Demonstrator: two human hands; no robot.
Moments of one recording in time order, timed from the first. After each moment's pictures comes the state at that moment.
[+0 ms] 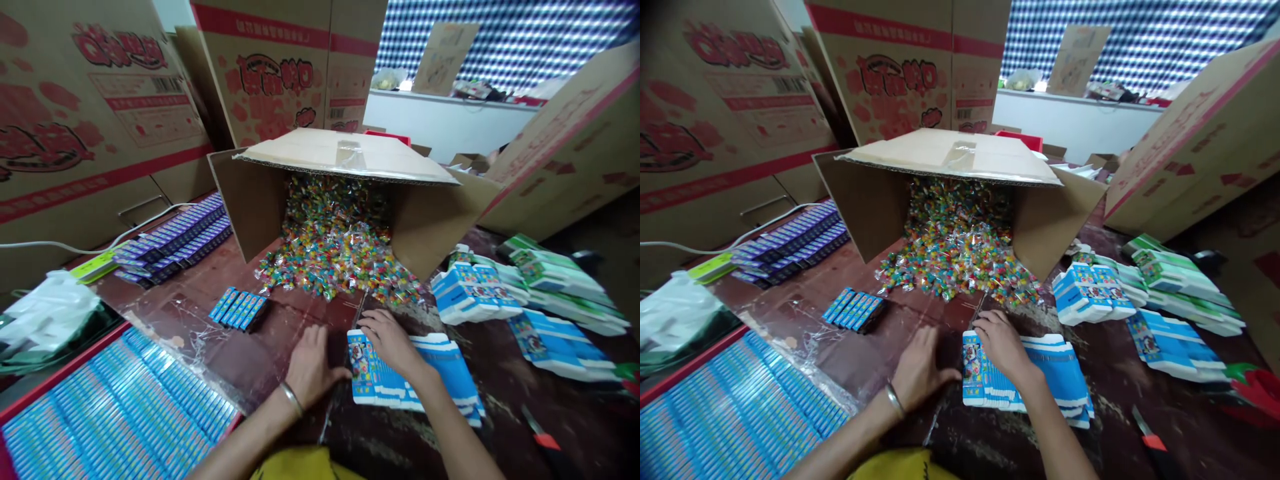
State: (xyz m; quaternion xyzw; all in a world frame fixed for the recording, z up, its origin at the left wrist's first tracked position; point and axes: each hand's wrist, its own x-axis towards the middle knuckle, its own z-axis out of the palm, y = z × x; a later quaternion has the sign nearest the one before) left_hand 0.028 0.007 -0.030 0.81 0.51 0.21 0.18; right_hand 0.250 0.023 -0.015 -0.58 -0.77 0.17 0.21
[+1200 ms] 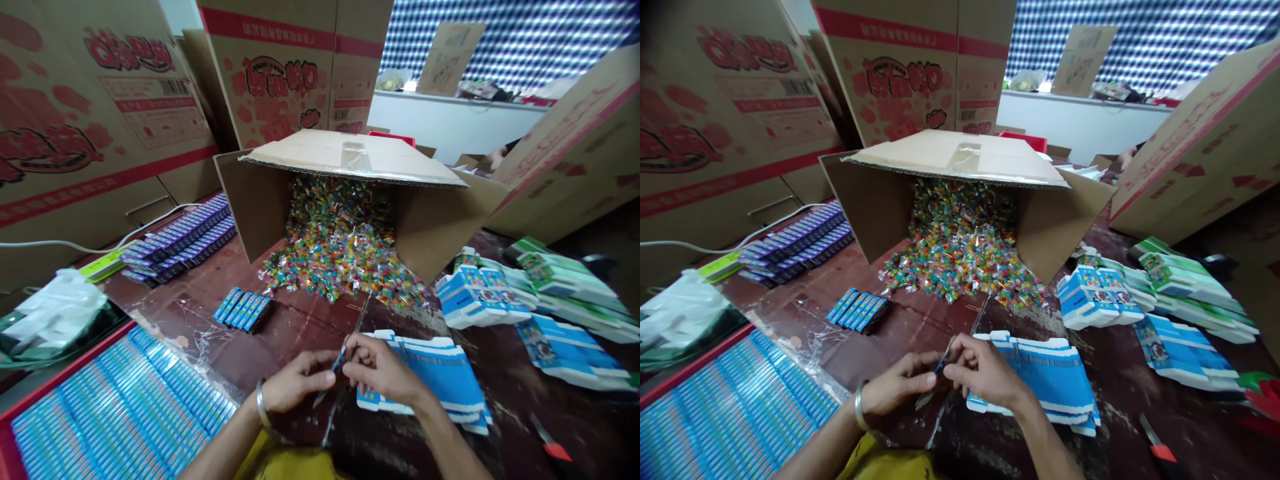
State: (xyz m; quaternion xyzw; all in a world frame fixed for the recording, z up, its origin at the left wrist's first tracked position) left_hand -0.004 0.007 0.010 0.52 0.26 0.24 0.78; right_hand 0.204 -0.011 0.016 -0.47 -0.60 0.60 0.26
